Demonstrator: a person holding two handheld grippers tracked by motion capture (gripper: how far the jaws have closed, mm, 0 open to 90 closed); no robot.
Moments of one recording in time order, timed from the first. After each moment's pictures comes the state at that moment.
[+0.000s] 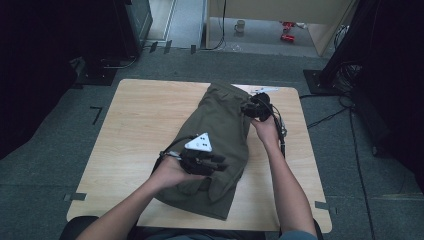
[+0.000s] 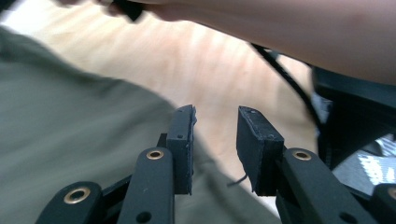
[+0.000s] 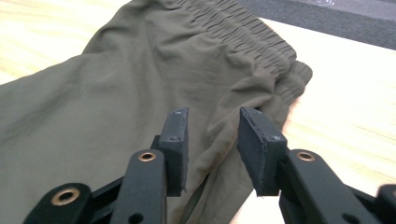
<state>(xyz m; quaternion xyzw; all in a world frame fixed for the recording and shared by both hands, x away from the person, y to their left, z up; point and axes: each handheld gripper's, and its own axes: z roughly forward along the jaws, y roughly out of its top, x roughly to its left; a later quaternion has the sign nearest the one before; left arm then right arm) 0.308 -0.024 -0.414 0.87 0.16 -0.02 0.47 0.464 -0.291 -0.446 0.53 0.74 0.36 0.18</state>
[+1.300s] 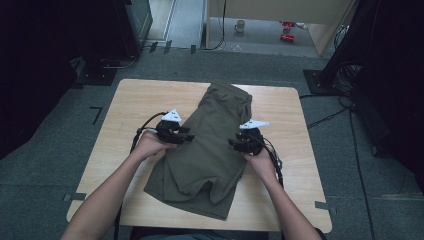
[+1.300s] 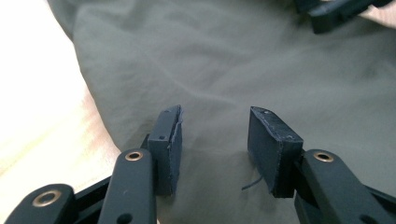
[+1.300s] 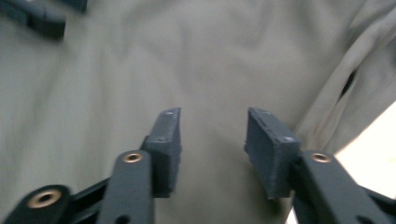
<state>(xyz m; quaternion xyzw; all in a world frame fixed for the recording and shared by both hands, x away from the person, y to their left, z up) 0.431 0.052 -0.493 0.88 0.24 0.04 0.42 0.367 -0.260 -0.491 0.46 0.79 0.38 0.14</state>
